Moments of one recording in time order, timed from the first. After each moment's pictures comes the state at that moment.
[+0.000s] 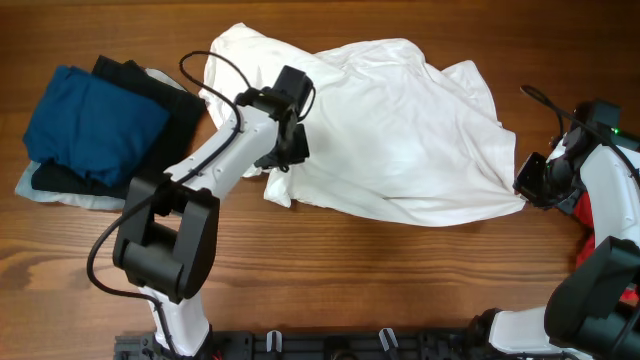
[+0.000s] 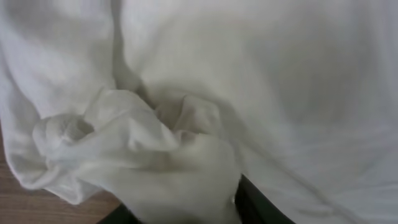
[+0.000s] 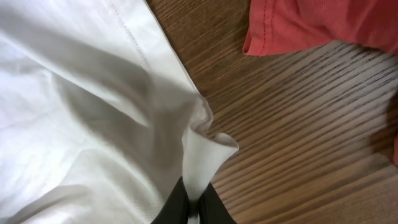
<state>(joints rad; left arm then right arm) -0.45 1.96 1.41 -0.87 -0.06 -0.60 -0.39 1.61 1.12 -1.03 -0.01 0.22</state>
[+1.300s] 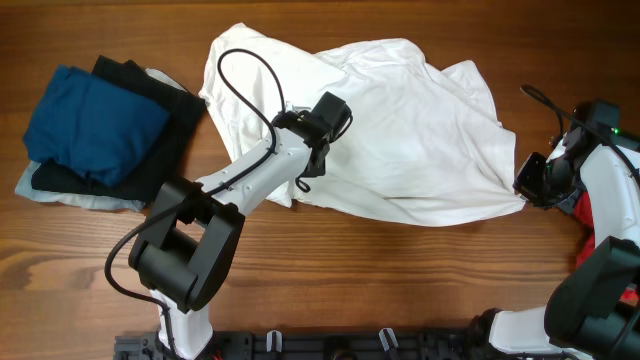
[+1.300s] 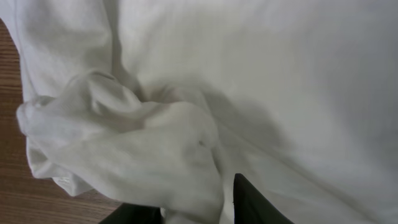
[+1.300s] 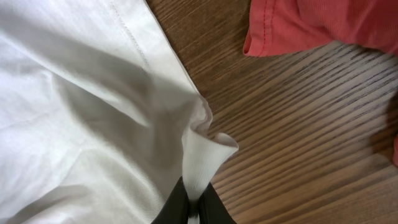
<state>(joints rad) -0.60 1.96 1.35 -0.81 -0.34 -0.60 -0.39 1.61 1.12 -1.03 -0.01 0.22</state>
